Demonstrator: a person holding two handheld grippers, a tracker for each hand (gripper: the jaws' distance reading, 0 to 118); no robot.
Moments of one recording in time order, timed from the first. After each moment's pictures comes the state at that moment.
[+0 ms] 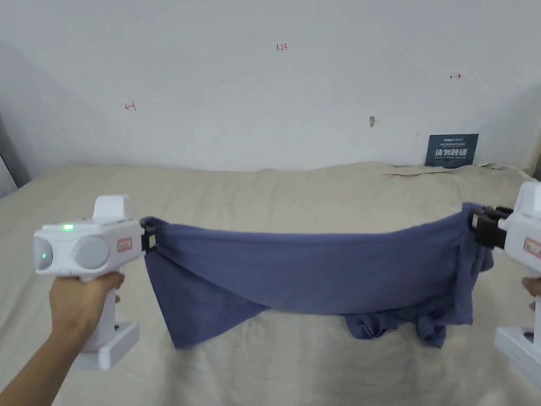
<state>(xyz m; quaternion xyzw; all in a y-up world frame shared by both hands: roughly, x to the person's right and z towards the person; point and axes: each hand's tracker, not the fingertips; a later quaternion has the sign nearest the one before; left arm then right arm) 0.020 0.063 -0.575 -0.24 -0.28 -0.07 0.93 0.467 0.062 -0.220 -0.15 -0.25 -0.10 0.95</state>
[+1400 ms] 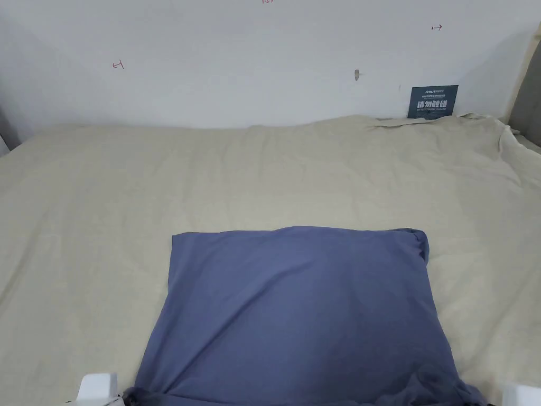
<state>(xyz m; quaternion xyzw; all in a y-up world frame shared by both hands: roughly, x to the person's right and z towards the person) -0.142 -0.155 -0.391 -0.44 -0.23 -0.12 0.86 0.299 -0.146 -0.019 -0.38 -0.27 -0.23 0.85</state>
